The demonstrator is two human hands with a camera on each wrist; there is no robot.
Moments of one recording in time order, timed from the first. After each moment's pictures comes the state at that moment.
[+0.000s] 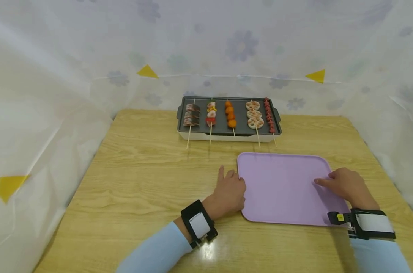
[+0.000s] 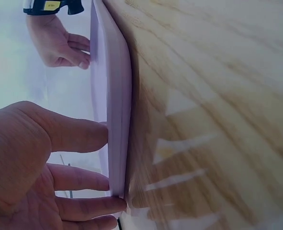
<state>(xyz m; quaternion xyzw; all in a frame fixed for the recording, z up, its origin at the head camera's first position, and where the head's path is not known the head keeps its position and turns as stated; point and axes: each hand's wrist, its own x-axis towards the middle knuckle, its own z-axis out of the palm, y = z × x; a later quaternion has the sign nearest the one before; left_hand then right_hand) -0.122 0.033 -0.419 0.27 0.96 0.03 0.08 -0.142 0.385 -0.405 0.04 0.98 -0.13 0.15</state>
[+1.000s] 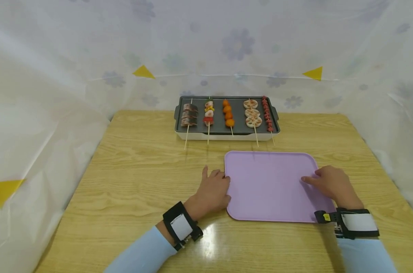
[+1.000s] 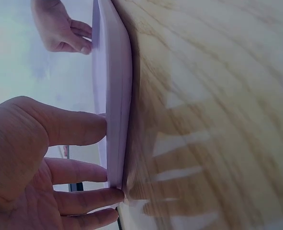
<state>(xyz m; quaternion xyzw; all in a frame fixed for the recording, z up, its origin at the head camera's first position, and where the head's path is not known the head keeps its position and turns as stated) -0.125 -0.008 -0.425 0.25 0.96 0.06 0.09 -0.138 0.345 -0.410 0.02 0.98 -0.14 0.11</state>
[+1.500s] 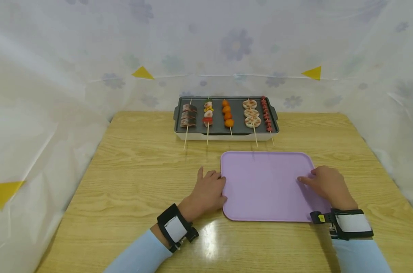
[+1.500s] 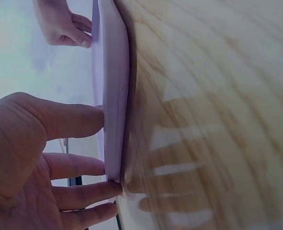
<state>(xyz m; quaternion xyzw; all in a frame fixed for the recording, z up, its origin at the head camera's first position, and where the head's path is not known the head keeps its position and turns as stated) -0.121 -0.020 -0.421 0.25 0.96 0.09 0.07 -0.135 0.332 -0.409 0.04 0.98 -0.14 0.10</state>
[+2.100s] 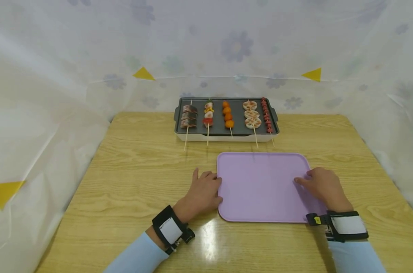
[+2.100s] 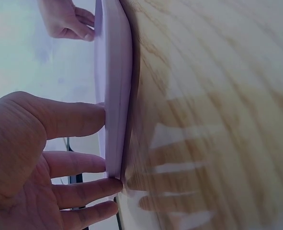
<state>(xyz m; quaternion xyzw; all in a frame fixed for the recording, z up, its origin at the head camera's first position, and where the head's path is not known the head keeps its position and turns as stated) -0.121 -0.032 -0.422 0.24 0.96 0.10 0.07 -0.137 0.321 -0.413 0.05 0.98 -0.14 0.11</state>
